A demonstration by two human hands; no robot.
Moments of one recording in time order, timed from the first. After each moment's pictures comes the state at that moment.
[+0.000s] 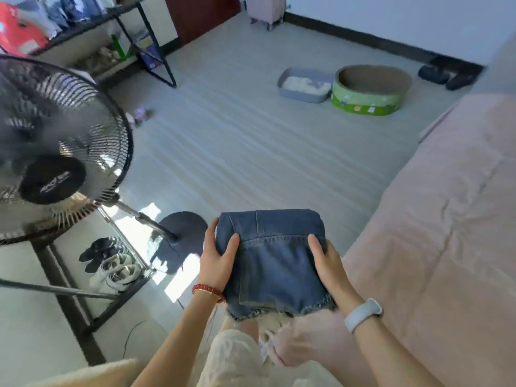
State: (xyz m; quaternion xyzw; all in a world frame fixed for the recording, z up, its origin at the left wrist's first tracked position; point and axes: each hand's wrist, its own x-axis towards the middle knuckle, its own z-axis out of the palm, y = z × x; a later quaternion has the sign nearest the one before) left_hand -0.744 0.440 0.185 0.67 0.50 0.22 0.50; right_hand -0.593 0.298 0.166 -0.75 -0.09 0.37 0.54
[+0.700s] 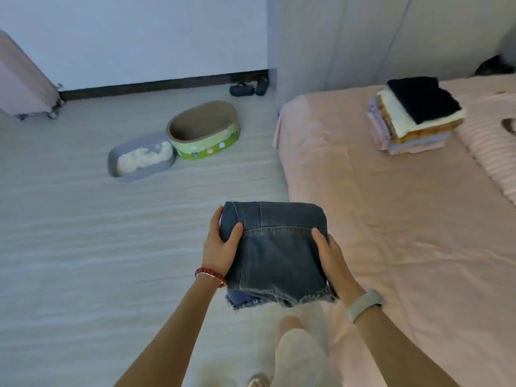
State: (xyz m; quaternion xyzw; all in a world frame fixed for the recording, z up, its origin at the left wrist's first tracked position) left_hand -0.289 0.581 0.197 0.81 0.16 -0.01 0.57; right_hand -0.305 0.374 0.175 -0.68 0.23 0.12 0.68
